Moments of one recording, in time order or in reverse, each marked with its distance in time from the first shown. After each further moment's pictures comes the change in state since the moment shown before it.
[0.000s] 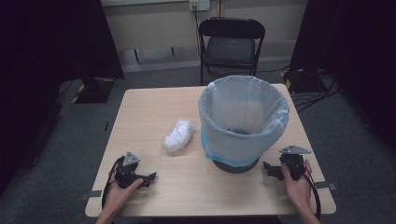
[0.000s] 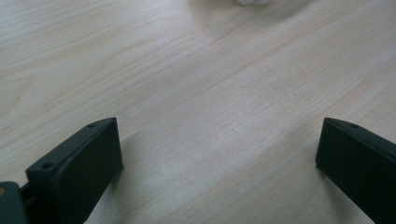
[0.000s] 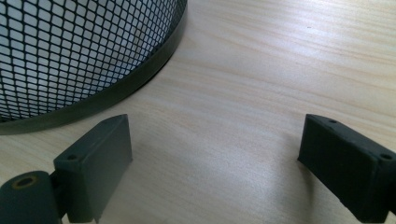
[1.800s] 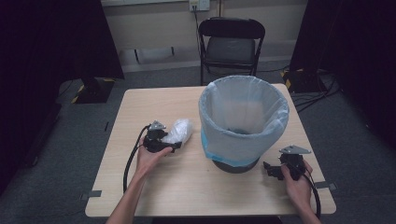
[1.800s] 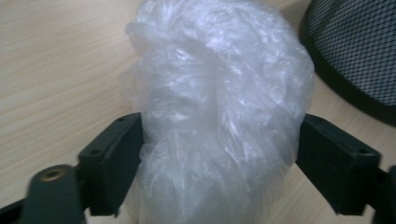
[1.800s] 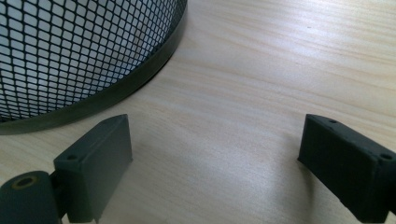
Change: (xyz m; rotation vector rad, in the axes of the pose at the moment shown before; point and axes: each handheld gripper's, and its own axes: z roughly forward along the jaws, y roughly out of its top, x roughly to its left) left arm -0.006 0.112 0.071 -0.070 -0.157 -0.008; right arm 0.000 0.000 0.000 0.000 0.000 0.000
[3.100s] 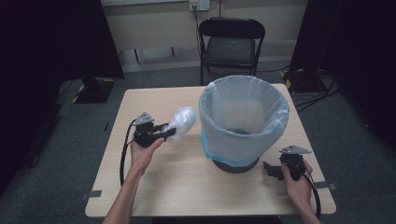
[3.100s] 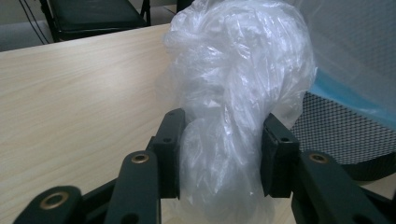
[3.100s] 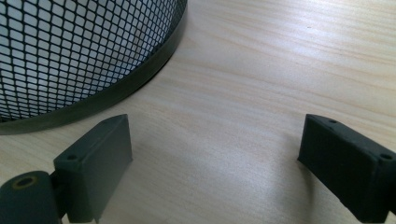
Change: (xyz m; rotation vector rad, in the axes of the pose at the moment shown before) left arm -0.003 0.027 -0.053 -0.229 -0.069 -0.005; right arm 0.000 0.000 0.000 0.000 0.000 0.000
